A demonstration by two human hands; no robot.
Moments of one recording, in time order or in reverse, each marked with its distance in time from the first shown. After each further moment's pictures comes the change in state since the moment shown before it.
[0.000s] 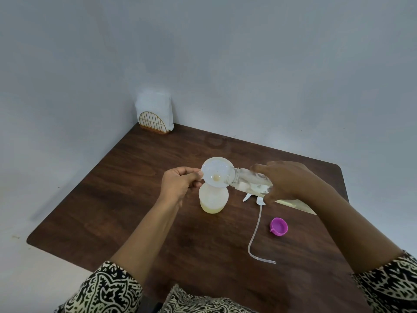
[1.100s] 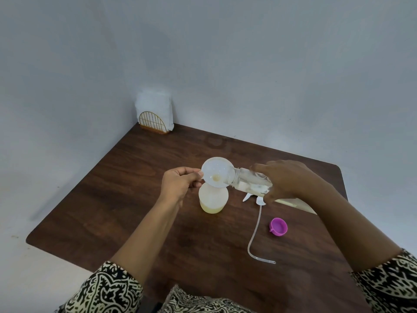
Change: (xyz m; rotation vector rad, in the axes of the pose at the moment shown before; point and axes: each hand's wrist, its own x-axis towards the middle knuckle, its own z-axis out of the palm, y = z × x) left_hand 0.000 -0.001 0.000 0.021 0.010 0.007; right_hand 0.000 -0.002 -0.004 -0.015 0.001 -0.006
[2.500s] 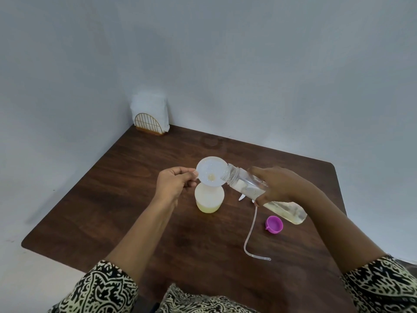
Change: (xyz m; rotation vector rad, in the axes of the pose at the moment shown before) left_hand -0.002 0.002 0.001 0.029 0.017 -0.010; right_hand -0.001 0.011 0.033 0.248 -0.031 -0.014
